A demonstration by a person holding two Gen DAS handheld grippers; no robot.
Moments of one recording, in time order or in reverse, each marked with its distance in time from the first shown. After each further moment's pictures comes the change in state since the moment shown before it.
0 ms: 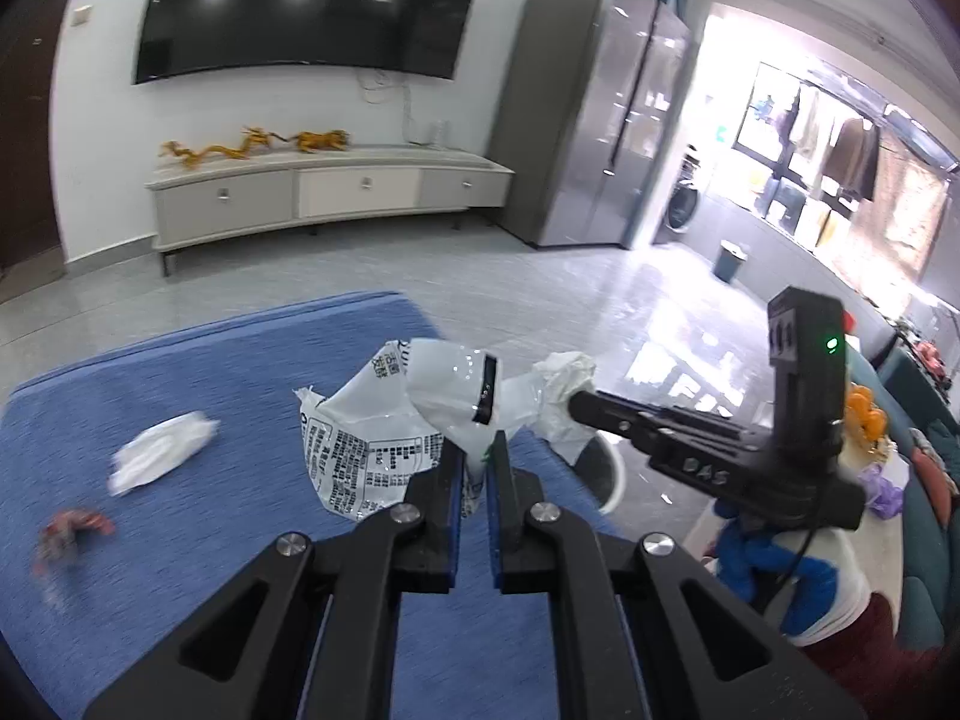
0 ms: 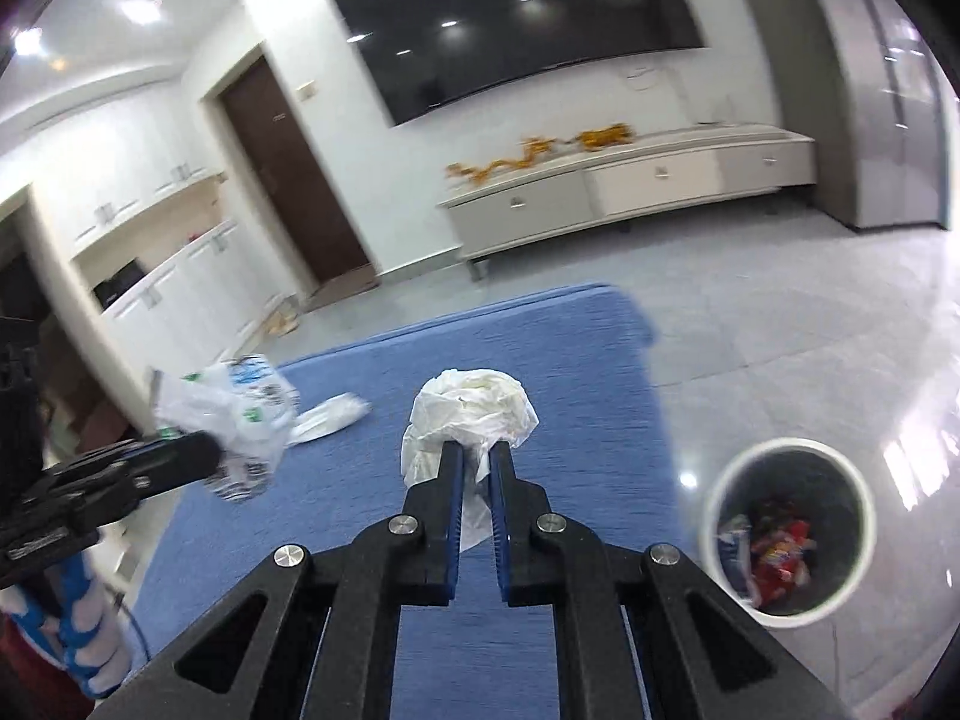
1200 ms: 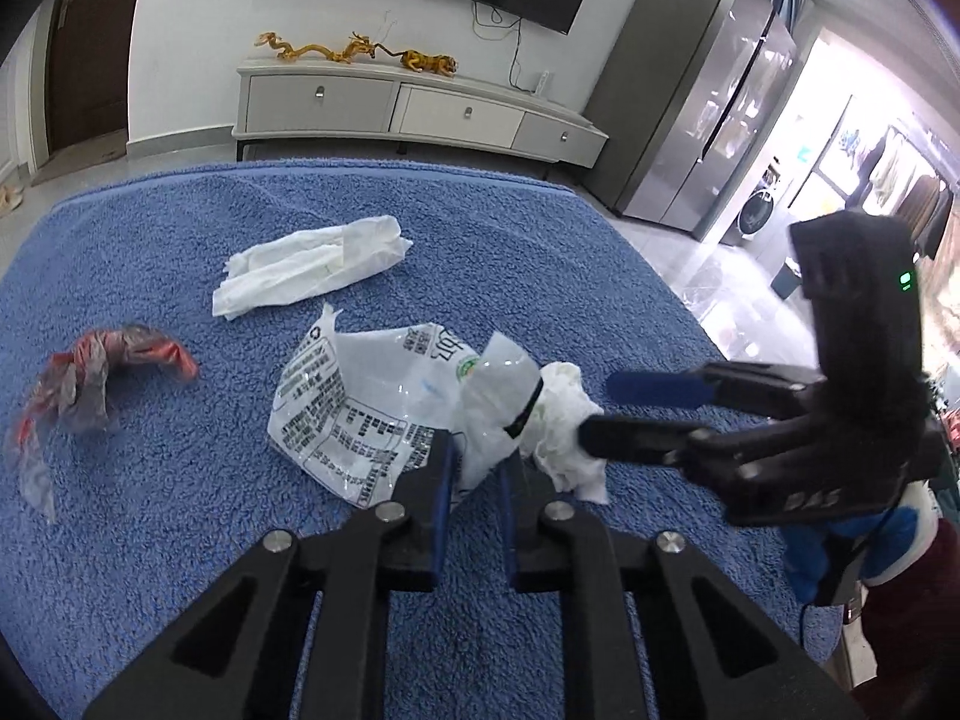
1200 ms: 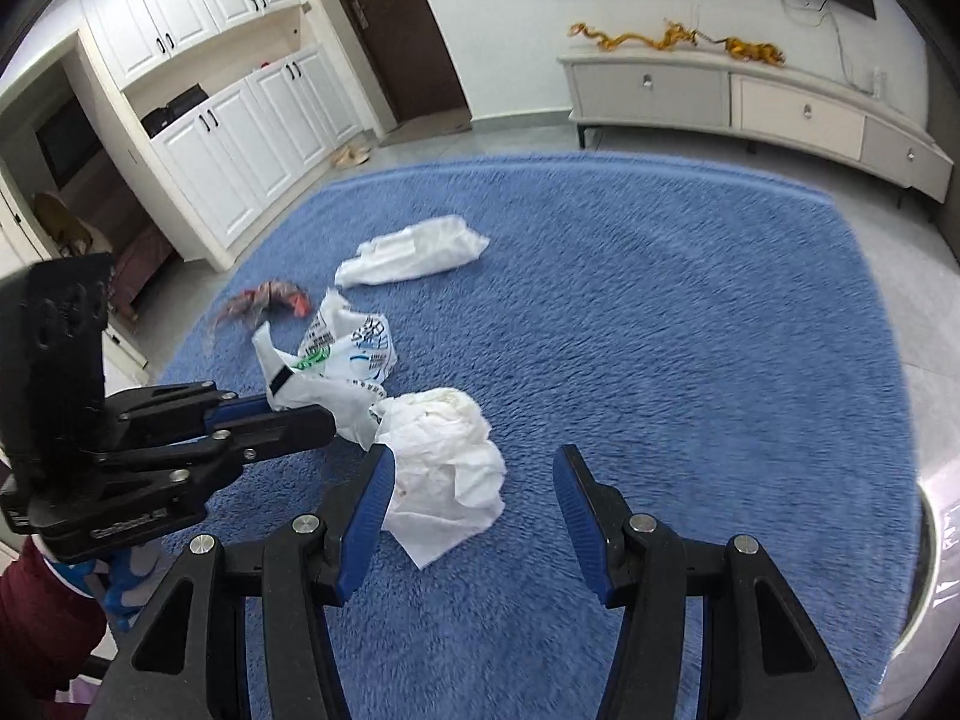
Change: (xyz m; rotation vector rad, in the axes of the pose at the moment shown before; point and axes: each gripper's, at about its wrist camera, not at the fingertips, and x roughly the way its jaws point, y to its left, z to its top) left arm 0.029 0.158 -0.111 -0.214 0.094 0.093; right arm 0.160 0.095 -0.037 -0.257 0.381 0.166
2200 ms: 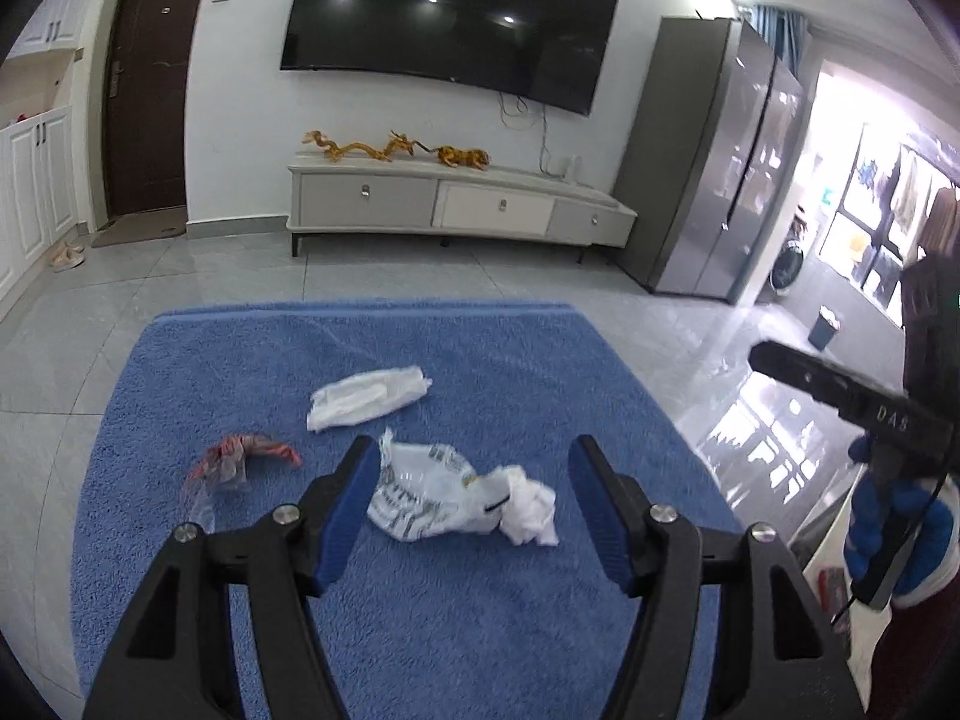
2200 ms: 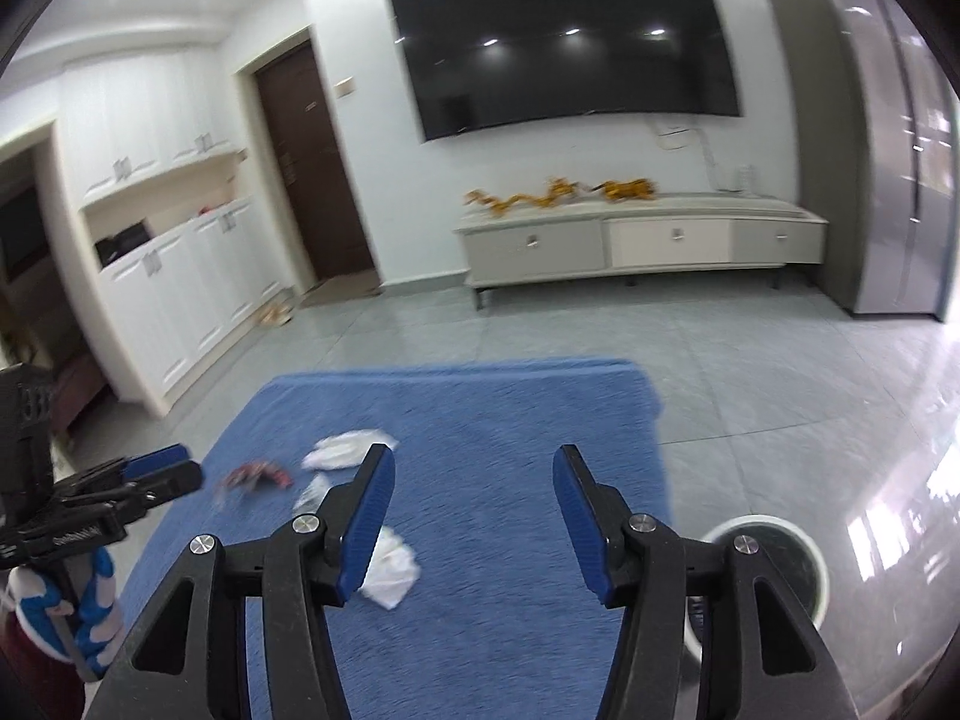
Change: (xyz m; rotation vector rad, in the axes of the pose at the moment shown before) left arm -0.116 -0.043 0.021 0.040 -0.187 0.145; right arm -0.183 -0.001 0.006 0.070 -0.385 -0.214
